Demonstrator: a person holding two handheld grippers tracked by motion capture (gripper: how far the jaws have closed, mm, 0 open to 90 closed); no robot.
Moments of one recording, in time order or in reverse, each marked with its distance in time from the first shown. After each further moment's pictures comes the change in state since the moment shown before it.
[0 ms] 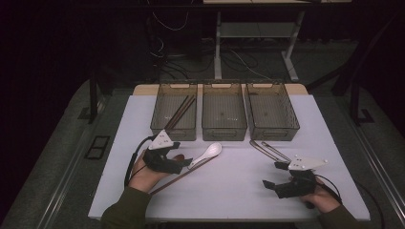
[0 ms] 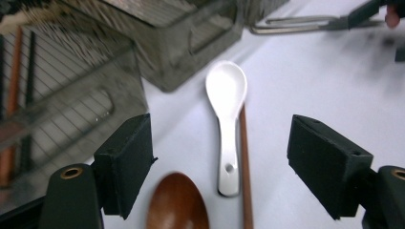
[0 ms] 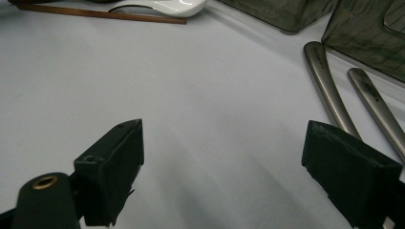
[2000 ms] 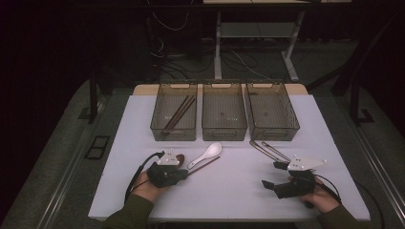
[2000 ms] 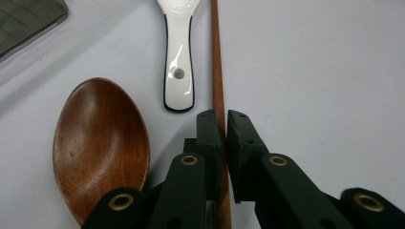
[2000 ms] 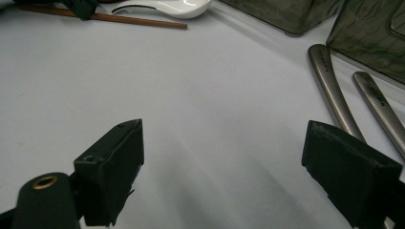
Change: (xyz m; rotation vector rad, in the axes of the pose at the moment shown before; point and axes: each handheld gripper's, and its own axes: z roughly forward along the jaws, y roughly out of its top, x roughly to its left) left arm -0.012 -0.038 0.018 0.189 -0.107 0.026; right arm 0.001 0.000 0.002 -0.003 0.006 -0.015
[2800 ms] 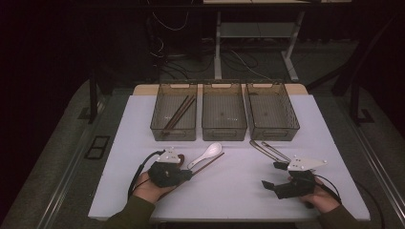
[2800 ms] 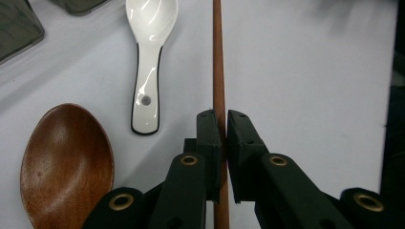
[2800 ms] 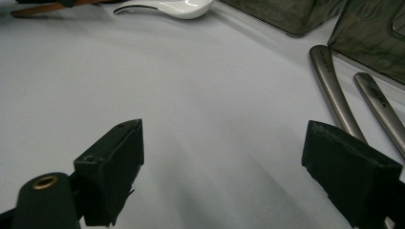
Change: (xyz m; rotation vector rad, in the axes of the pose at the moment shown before) left arm -0.010 0.014 -0.012 -0.039 -0.074 -0.057; right arm 0.001 0.000 0.000 -0.002 0.005 -0.004
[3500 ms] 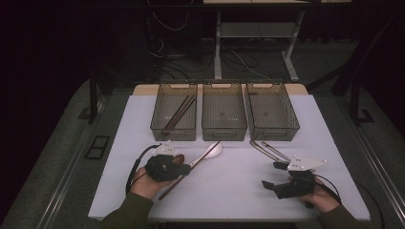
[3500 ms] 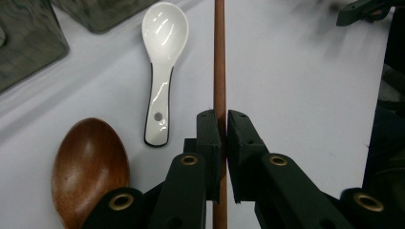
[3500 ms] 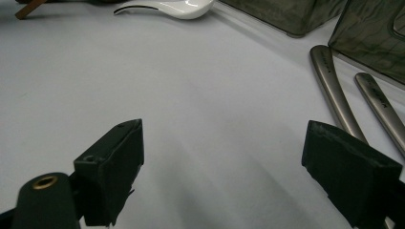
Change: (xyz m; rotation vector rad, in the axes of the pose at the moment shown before) left arm 0.005 0.016 -0.015 -0.012 0.016 -0.050; right arm 0.000 0.000 0.000 0.000 0.001 0.002
